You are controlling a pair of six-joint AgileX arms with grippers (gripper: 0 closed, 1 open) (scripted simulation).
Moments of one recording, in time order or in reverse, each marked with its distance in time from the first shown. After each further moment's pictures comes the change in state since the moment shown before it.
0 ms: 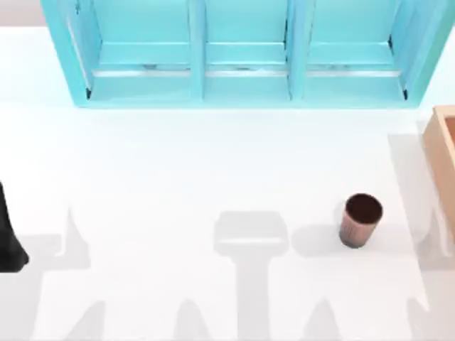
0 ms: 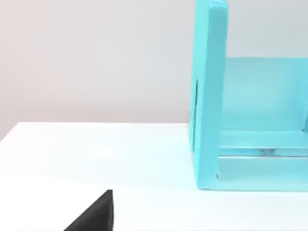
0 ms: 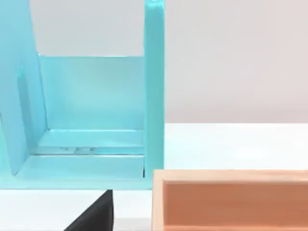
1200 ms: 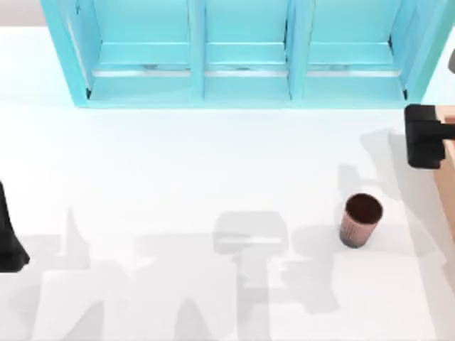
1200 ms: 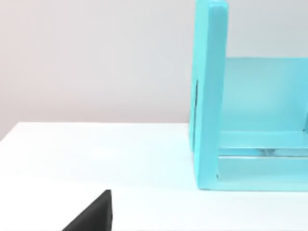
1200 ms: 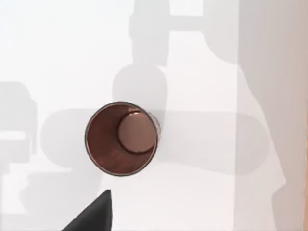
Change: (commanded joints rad) left arm 0.000 0.000 0.000 0.000 0.000 0.000; right arm 0.305 1.361 1.166 -0.976 0.000 0.315
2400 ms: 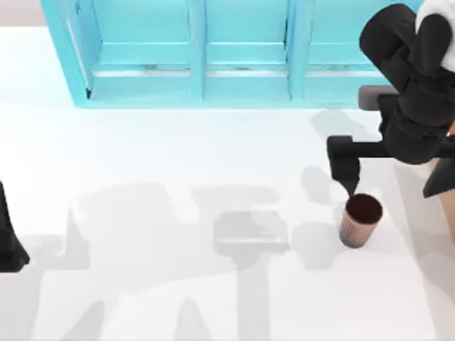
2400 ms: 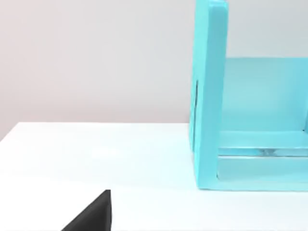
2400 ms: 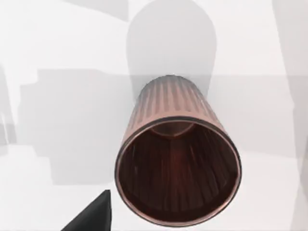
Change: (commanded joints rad) left arm 0.000 0.000 0.000 0.000 0.000 0.000; right arm 0.101 0.500 0.260 -0.159 0.000 0.106
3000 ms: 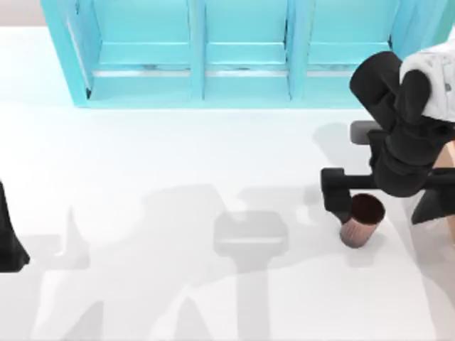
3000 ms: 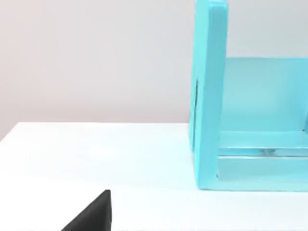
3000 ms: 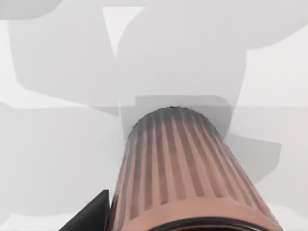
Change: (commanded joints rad) left arm 0.000 0.000 0.000 0.000 0.000 0.000; right arm 0.005 0.050 -0.164 0.213 0.000 0.005
